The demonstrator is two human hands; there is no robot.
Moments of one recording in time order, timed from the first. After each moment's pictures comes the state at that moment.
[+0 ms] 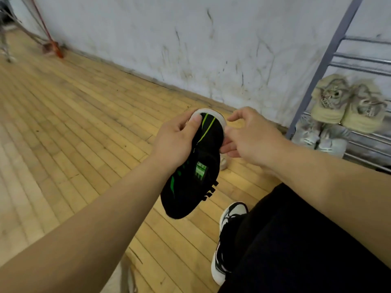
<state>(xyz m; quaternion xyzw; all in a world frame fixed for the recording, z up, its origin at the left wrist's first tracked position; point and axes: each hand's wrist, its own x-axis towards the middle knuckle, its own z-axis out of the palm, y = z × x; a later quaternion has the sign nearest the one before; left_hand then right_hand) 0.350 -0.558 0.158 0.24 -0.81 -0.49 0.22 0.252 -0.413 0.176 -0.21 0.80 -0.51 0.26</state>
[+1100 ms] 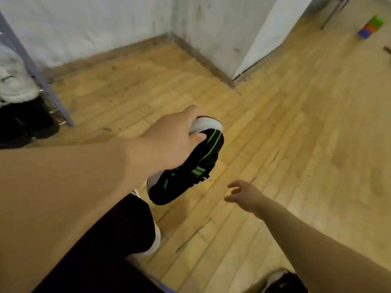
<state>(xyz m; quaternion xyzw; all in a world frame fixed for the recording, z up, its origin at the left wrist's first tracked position) 0.340 0.145 0.073 -0.50 -0.78 -0.28 -0.26 0.599 0.289 -0.069 0.54 0.69 -0.45 0.18</state>
